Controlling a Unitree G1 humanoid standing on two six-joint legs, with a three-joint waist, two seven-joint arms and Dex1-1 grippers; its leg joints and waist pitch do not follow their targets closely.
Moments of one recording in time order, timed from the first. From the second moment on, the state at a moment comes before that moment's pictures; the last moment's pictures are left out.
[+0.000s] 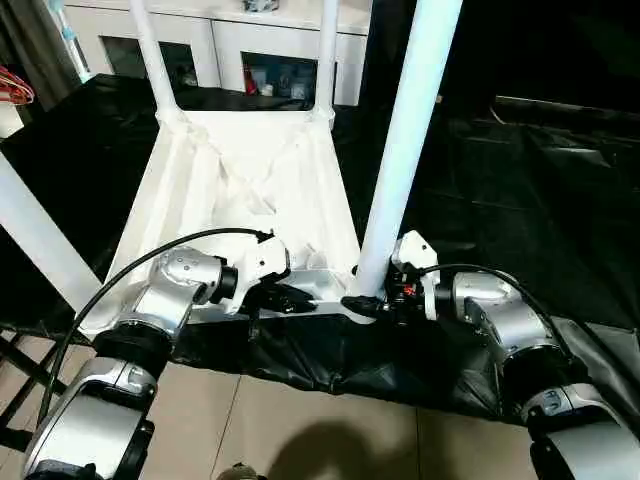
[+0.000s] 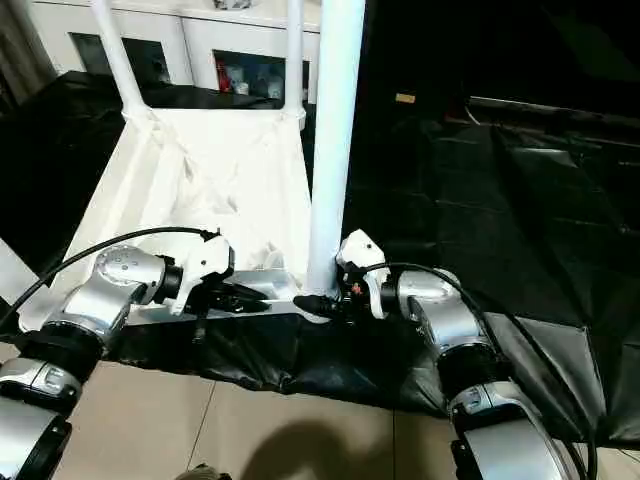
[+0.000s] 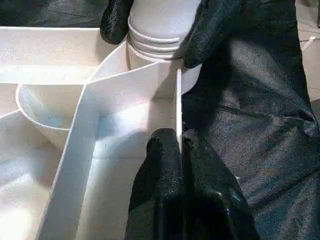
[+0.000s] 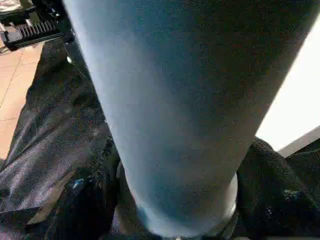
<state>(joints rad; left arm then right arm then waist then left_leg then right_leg) -0.66 0.35 -0.22 0.78 0.06 -0.09 -1.31 -0.58 -0.27 0.15 0.75 0.07 -0.01 1.14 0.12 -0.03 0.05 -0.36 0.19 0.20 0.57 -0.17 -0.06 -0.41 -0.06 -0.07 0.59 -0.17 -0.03</state>
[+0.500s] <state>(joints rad) -0.68 0.28 -0.22 0.81 0.11 -0.06 -1.10 -0.55 -0.19 0.06 0.78 0.07 0.01 0.85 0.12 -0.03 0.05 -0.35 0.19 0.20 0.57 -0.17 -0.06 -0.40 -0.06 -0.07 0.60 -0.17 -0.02</state>
